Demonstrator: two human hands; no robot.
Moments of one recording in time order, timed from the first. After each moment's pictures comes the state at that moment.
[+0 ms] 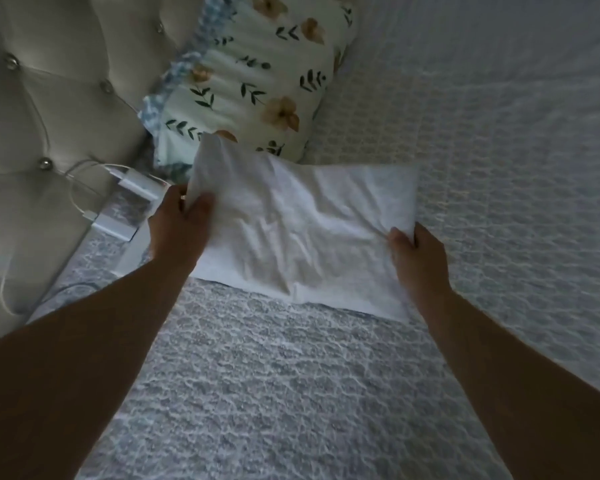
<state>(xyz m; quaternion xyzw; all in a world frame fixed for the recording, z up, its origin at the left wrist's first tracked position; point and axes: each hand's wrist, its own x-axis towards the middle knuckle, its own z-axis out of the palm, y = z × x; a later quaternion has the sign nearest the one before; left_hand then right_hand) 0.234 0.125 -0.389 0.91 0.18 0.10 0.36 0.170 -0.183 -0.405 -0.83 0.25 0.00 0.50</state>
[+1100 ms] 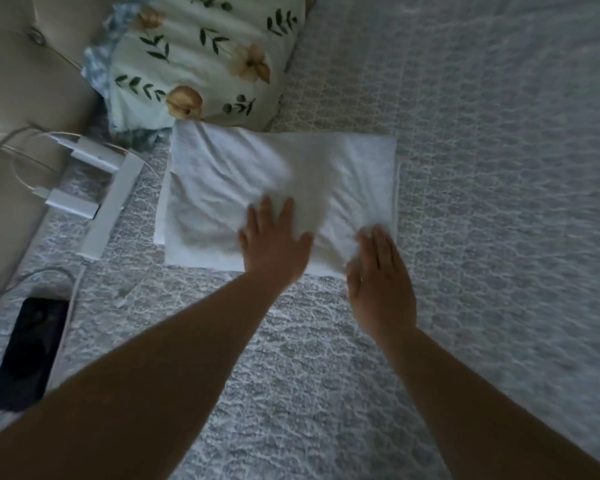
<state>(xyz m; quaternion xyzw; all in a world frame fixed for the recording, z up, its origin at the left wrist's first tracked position) 0.166 -0.005 -0.435 0.97 0.02 -0.18 0.14 0.079 -0.150 -0.445 -0.97 0.09 0.08 0.21</state>
